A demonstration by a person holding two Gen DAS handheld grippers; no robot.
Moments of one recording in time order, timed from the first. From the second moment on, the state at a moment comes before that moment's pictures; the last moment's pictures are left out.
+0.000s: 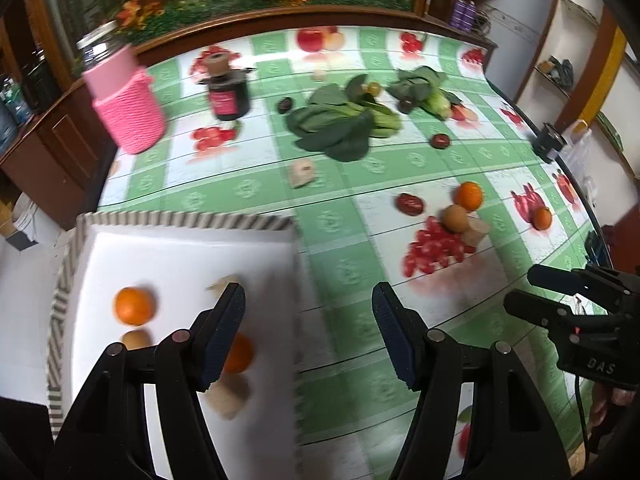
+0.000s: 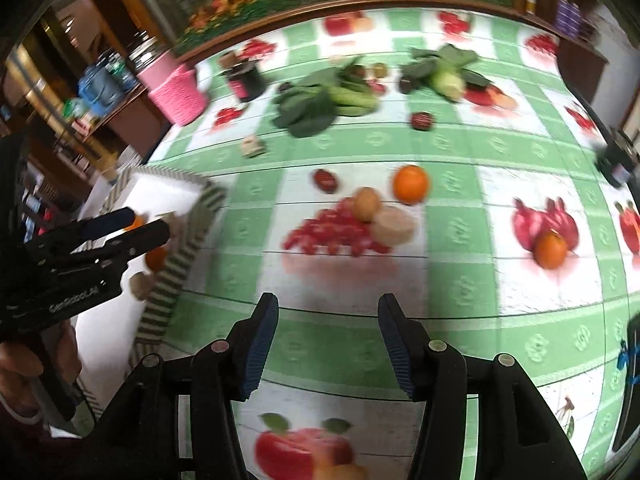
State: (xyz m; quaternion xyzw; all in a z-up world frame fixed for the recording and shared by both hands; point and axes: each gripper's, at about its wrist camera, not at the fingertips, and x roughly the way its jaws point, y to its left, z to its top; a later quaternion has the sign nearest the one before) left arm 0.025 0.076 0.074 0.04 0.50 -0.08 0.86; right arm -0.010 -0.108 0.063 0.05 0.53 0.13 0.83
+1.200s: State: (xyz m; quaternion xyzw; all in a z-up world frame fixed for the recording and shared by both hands) left arm 0.100 0.004 0.034 0.05 0.53 -0.15 0.83; right arm 0.050 -0.140 0.024 0.03 0.53 0.18 0.83
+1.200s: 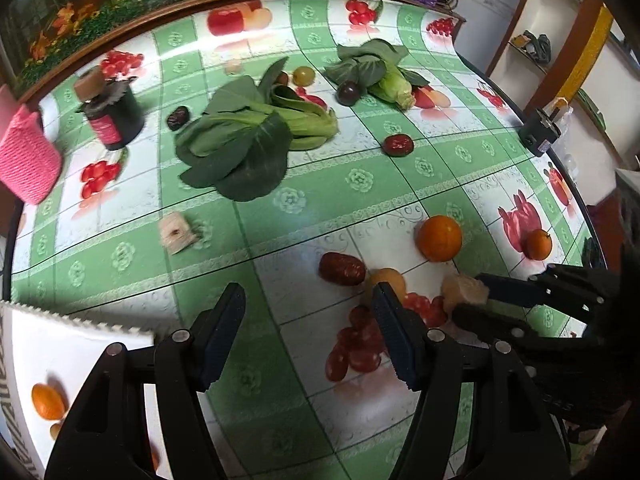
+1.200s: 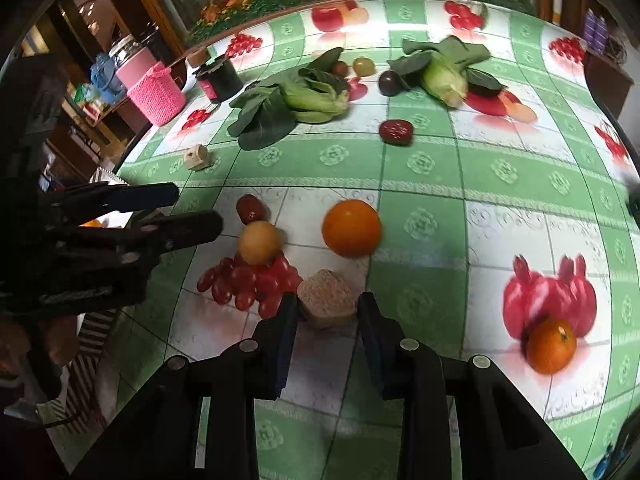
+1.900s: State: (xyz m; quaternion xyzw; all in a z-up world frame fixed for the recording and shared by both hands) left arm 0.114 -0.015 0.017 0.08 0.53 -0.18 0.82; right arm 0.043 -0.151 0.022 0.06 0.53 0.18 0.82
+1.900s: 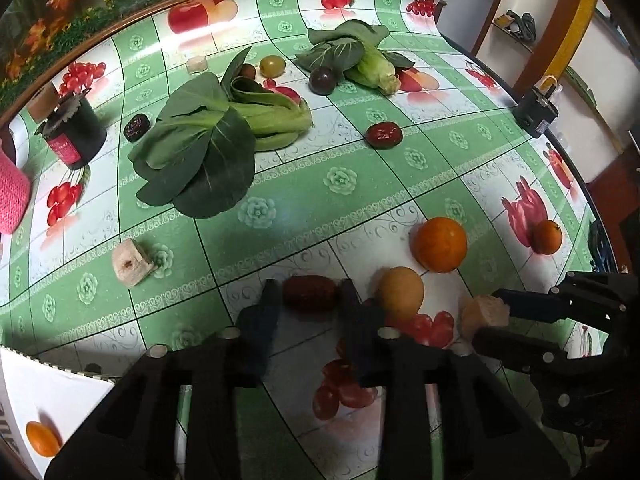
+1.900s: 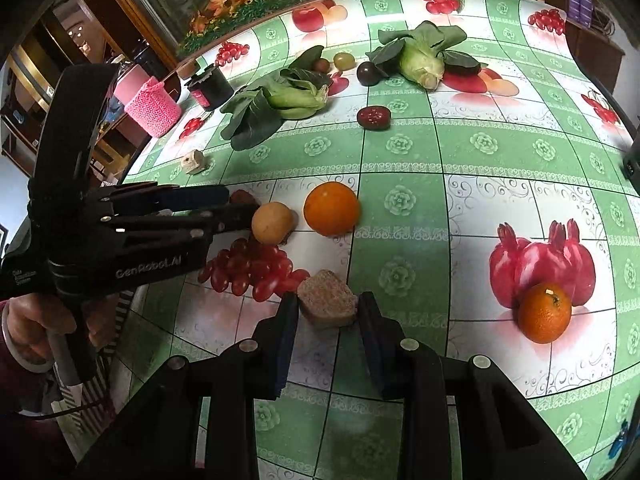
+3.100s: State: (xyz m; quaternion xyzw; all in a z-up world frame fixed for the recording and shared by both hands) left arm 0.033 0.016 0.055 0.07 0.52 -0.14 0.84; right arm -0.007 -0.131 0.049 0.06 0.53 0.15 0.83
